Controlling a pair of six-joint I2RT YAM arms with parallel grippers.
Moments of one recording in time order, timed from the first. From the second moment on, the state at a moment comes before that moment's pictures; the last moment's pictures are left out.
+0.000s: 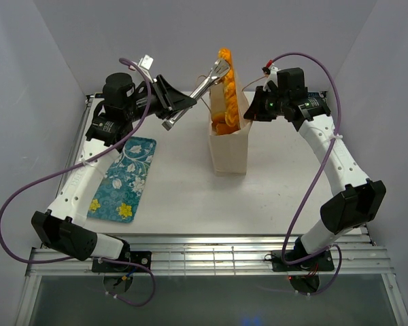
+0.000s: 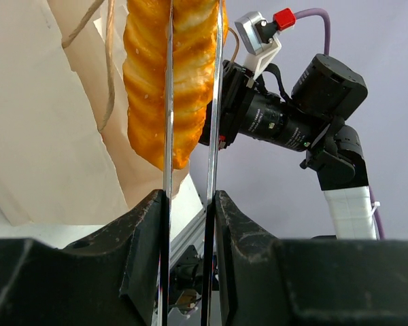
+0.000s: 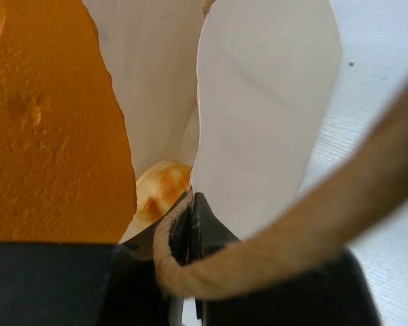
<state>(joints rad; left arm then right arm) -0.35 1.39 1.54 -0.28 0.59 -0.89 0.34 1.59 1.70 -0.73 -0.33 0.30</state>
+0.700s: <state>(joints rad) -0.35 1.39 1.57 -0.36 0.60 -0.84 0.32 1.59 1.70 -0.73 -0.35 0.29</state>
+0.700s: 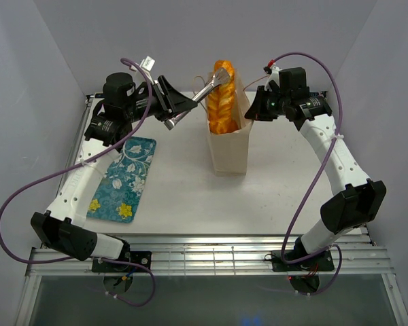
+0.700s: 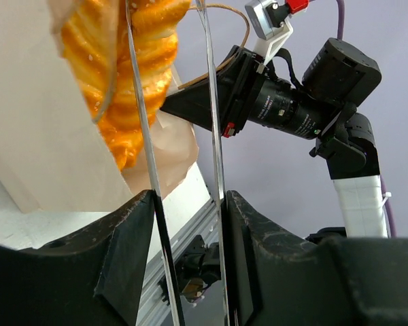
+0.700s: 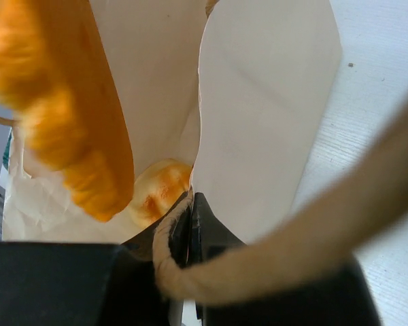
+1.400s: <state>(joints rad) -0.35 1.37 1.57 -0.32 0.64 -0.85 0.32 1.59 1.70 -0.74 -0.36 0.29</state>
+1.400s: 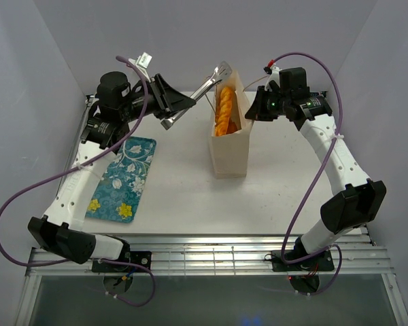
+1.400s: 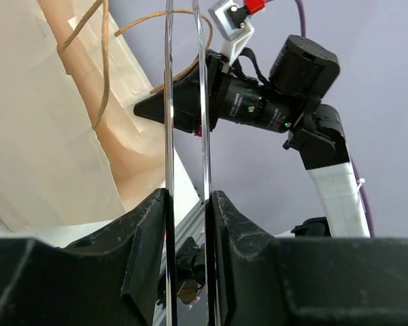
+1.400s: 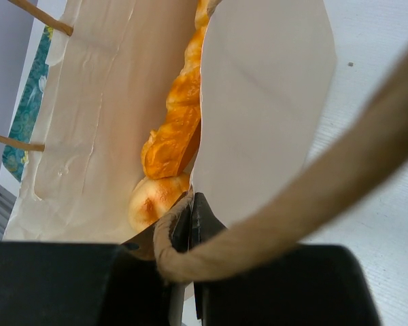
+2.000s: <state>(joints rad) -0.35 1.05 1.67 -0.57 0.15 -0.56 0.31 1.52 1.66 -0.76 -0.31 0.29</state>
